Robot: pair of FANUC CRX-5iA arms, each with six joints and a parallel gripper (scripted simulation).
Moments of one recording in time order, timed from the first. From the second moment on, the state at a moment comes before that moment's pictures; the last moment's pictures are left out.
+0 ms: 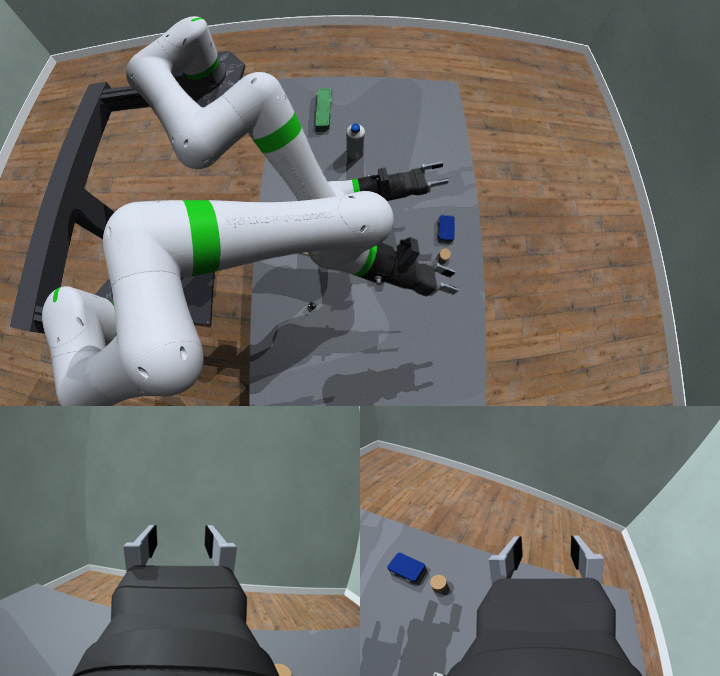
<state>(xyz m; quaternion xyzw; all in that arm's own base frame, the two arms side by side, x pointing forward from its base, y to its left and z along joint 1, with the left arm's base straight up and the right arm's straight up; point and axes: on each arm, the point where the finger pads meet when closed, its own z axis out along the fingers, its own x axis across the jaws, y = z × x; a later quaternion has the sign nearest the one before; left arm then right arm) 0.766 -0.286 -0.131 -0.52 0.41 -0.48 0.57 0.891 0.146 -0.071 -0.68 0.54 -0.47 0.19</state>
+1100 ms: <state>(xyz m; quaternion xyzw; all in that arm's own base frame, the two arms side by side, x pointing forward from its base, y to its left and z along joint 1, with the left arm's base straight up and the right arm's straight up) 0.766 -0.286 -0.131 -0.52 0.41 -0.48 0.57 0.938 0.038 0.003 -0.72 0.45 -0.50 0.20</state>
